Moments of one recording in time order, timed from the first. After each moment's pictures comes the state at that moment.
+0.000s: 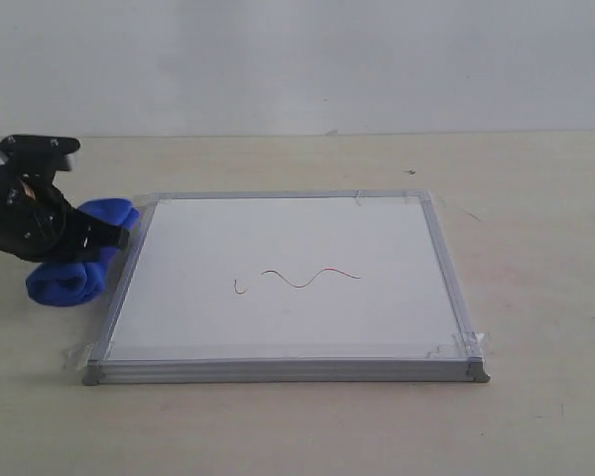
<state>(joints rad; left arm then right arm) -0.12 1.85 -0.96 0.02 0.25 -0.04 0.08 0.01 0.00 -0.01 0.35 0.12</state>
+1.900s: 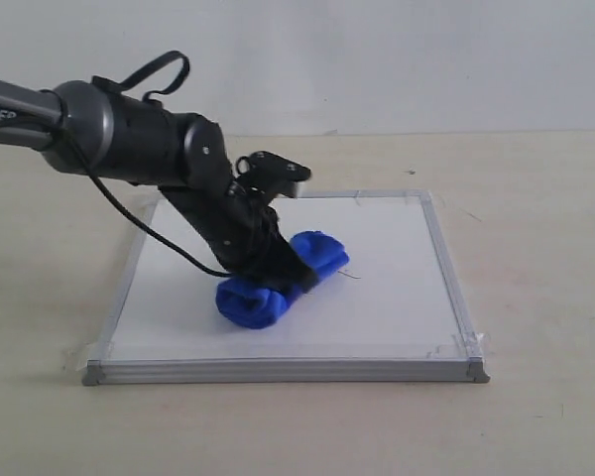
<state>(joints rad) -0.52 2.13 -1.38 -0.30 0.56 0.36 0.08 0.01 0.00 -0.01 0.35 0.12</state>
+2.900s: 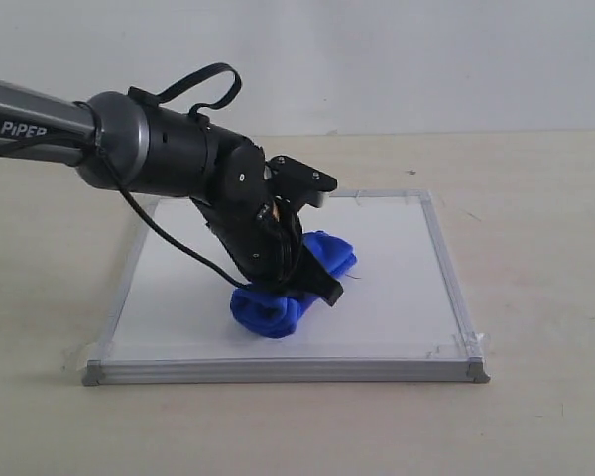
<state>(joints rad) -0.64 2.13 -1.39 -0.02 0.55 0.02 0.08 0.01 0.00 -0.01 0.35 0.12</state>
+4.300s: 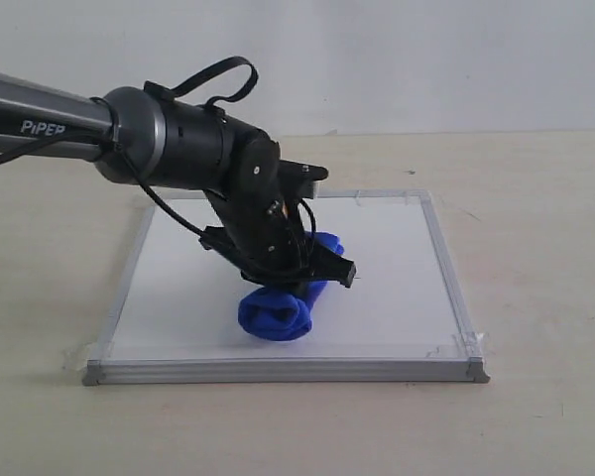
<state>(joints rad) -0.65 2.16 -1.46 -0.01 0.65 -0.26 0.08 0.01 0.00 -0.01 0.35 0.12</state>
